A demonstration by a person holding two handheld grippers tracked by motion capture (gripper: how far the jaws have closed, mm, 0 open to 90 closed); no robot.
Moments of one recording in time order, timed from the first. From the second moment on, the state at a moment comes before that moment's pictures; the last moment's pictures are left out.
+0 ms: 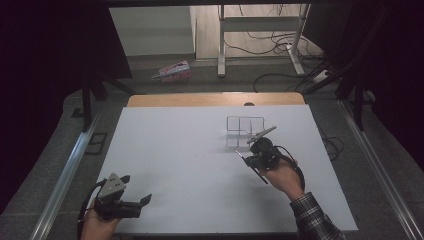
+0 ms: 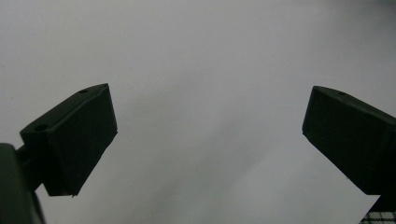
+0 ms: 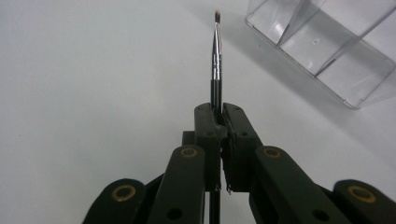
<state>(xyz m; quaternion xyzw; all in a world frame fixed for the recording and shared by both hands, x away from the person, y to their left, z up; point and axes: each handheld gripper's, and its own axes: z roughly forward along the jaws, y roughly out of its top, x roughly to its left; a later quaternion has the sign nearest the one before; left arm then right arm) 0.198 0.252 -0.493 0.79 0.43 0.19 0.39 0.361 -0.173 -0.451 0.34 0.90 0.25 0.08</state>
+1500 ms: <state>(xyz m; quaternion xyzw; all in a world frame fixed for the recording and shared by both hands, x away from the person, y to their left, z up) 0.198 0.253 -0.492 0.79 0.43 0.19 0.39 0.354 -0.190 -0.412 0.34 0.85 0.38 0.13</state>
